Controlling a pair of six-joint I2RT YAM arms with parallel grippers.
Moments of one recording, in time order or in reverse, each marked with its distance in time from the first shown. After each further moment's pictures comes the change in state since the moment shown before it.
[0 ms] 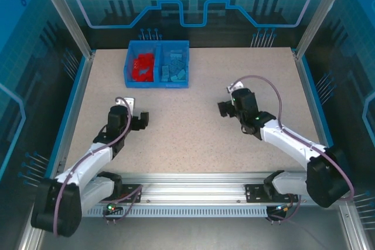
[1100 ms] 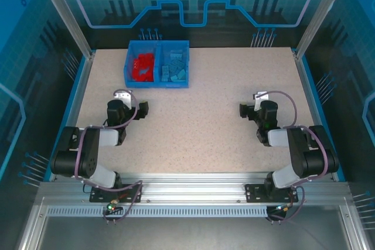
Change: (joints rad) left arm 0.171 0.485 0.002 0.626 0.218 -0.001; right arm -0.393 0.247 -0.330 0.802 -0.299 -0.078
